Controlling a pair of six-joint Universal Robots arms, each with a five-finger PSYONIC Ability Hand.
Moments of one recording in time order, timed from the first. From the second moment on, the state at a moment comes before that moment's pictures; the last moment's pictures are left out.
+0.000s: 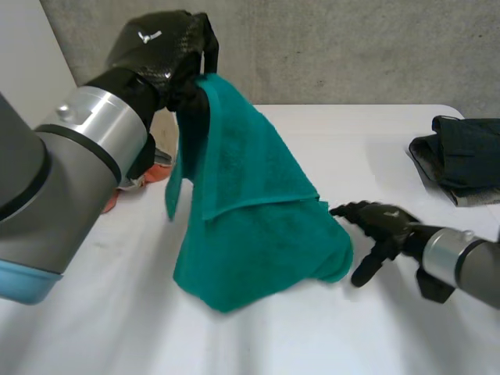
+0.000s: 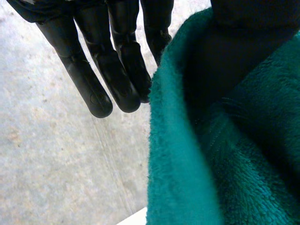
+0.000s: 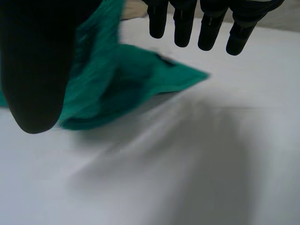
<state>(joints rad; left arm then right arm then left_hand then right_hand) 4.09 -1.71 -1.28 3.15 -1.60 3.17 1.72 -1.19 1.70 0.11 1.03 2.95 1.17 1.20 1.19 1.20 0.97 0.24 0.22 0.21 0.22 0.05</state>
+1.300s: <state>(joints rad) 4.29 -1.78 -1.68 3.28 -1.59 3.12 2.09 -1.04 1.45 0.06 1.38 2.63 0.38 0.36 0.36 0.35 0.17 1.14 1.18 1.20 1.20 0.99</state>
